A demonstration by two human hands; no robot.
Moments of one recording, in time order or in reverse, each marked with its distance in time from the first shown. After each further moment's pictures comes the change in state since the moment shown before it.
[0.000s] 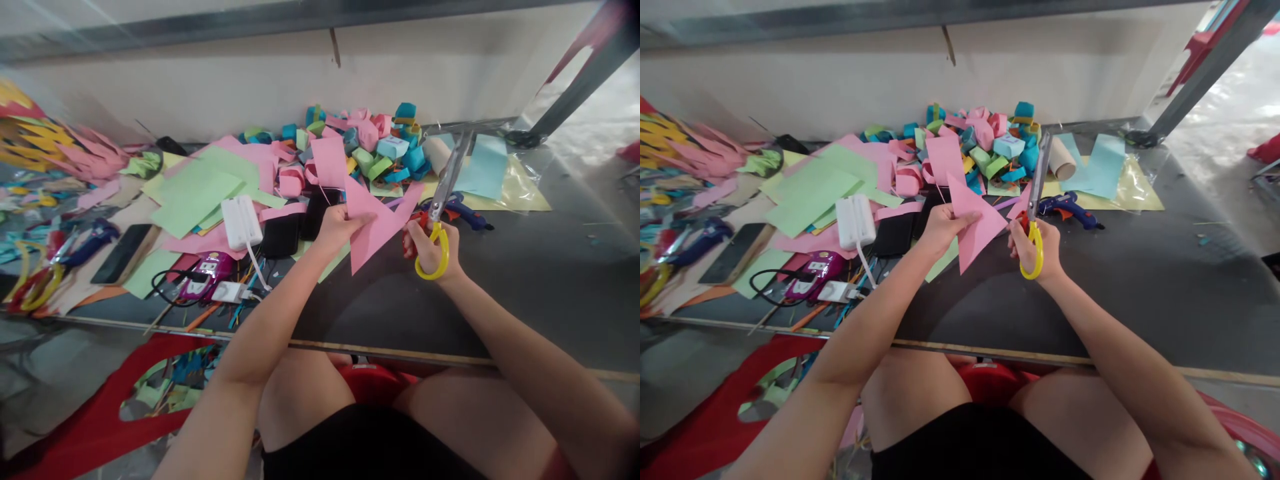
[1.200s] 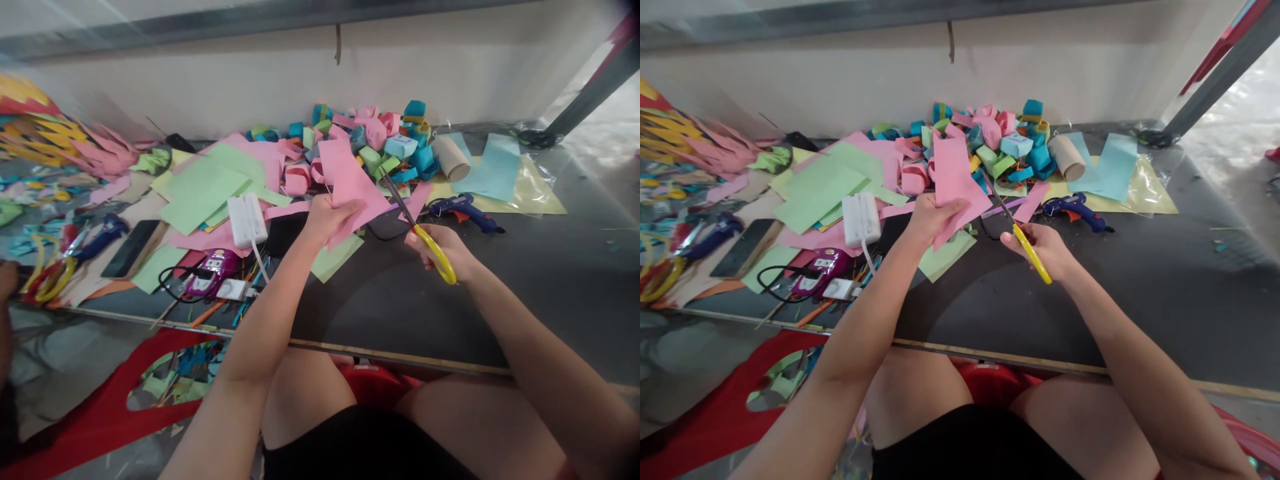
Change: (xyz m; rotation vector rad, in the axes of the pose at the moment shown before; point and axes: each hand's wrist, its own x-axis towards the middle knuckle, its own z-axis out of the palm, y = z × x) left_hand 0.006 0.025 -0.024 0.082 0.096 0.083; right_hand 0.013 -0.022 -0.020 -0.229 -0.414 0.329
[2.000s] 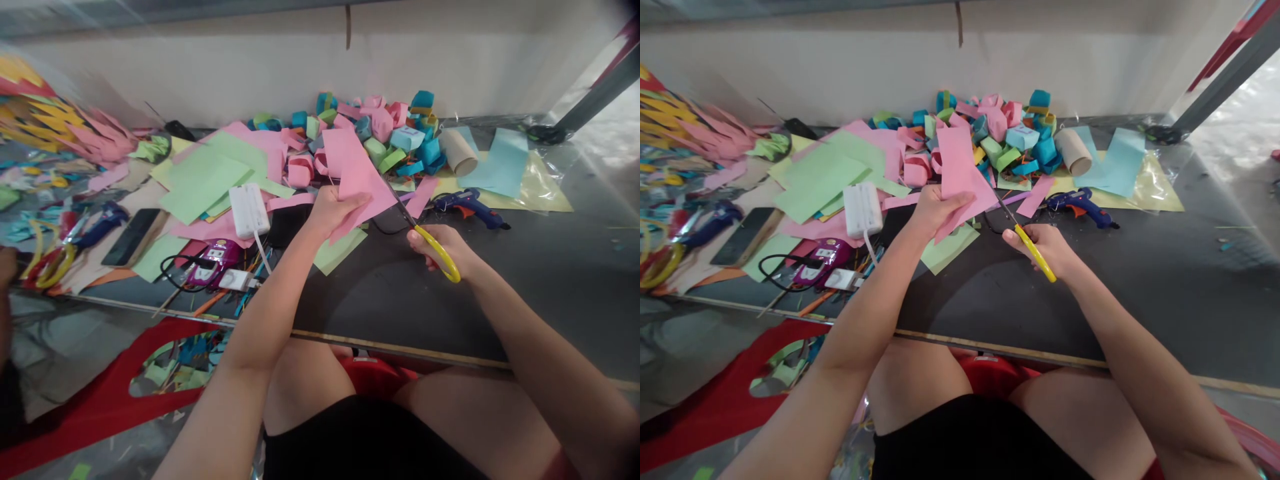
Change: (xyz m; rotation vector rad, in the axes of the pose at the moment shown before) left_hand 0.001 0.000 -0.001 0.043 -0.037 -0.009; right_hand -0.003 0.002 0.003 -0.237 -0.013 0.018
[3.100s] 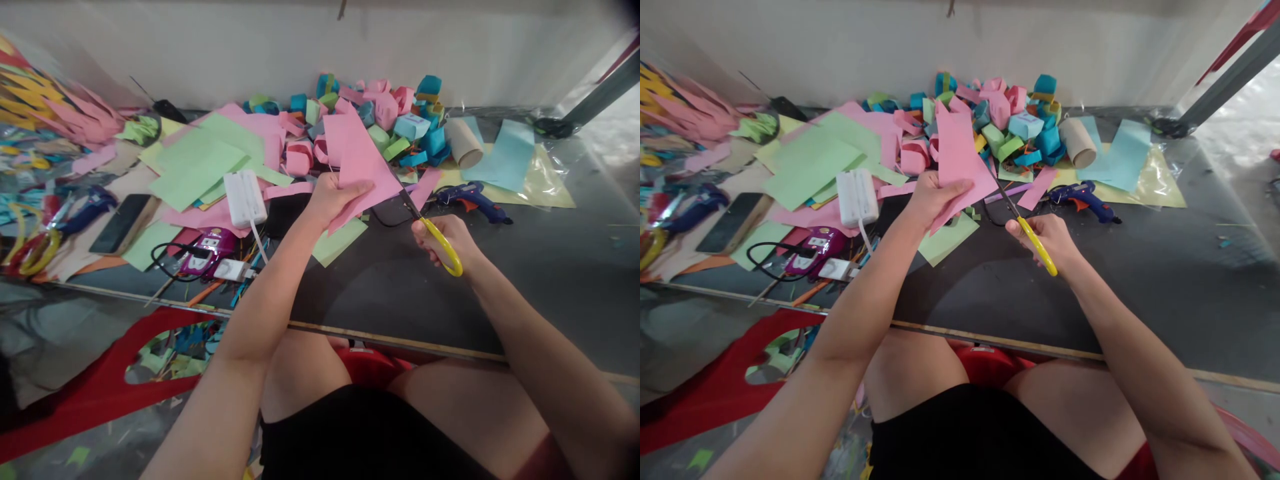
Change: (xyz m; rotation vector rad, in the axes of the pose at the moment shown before) left_hand -0.009 0.016 0.004 -0.069 -0.044 -0.099; right_hand -0.001 -0.002 0.002 0.031 0.073 0.050
